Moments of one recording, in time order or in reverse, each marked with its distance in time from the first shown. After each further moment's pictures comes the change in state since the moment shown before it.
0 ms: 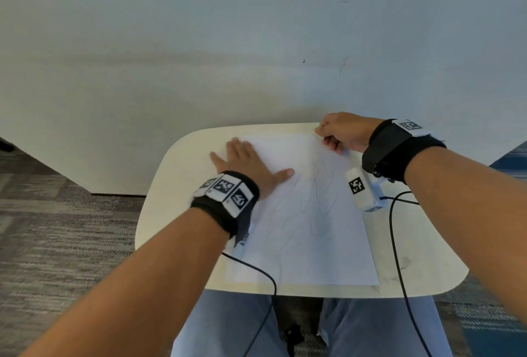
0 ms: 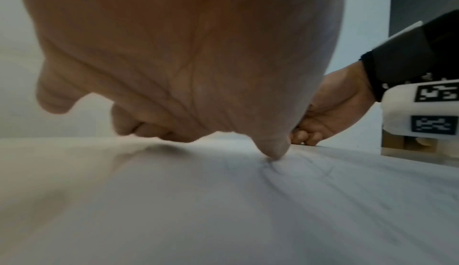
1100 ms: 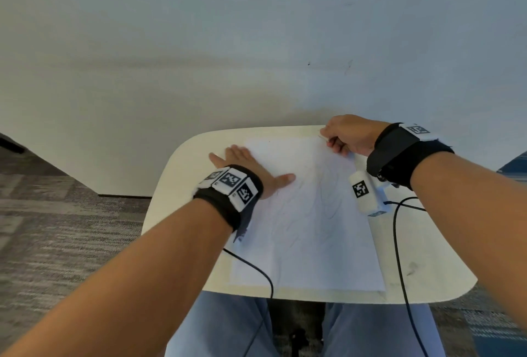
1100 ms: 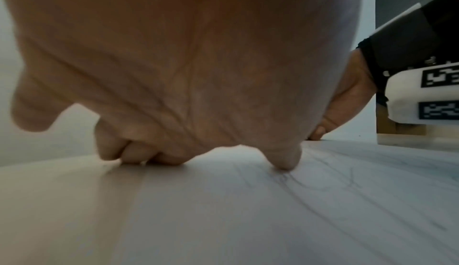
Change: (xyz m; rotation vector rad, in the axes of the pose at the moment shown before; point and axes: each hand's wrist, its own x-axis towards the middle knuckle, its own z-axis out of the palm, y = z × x) left_hand 0.006 0.000 -0.006 0.099 -0.093 -0.100; right_hand 0.002 0.003 0.000 0.079 0.036 0.047
